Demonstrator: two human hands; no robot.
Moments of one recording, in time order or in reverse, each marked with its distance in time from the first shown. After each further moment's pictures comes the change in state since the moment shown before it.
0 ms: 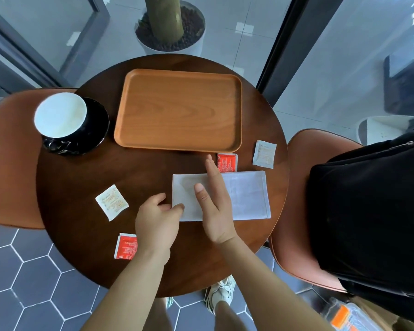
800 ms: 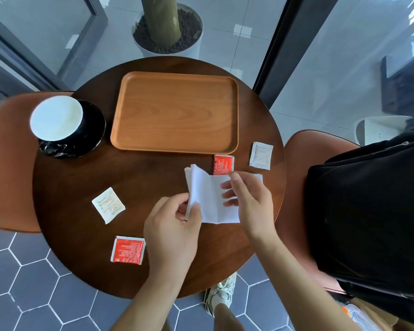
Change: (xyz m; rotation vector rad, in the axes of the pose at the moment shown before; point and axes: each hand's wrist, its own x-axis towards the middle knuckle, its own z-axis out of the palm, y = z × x) left_hand -0.052 0.024 0.008 0.196 0.139 0.556; right_hand -0.001 -0.028 -0.068 0.088 0.186 0.172
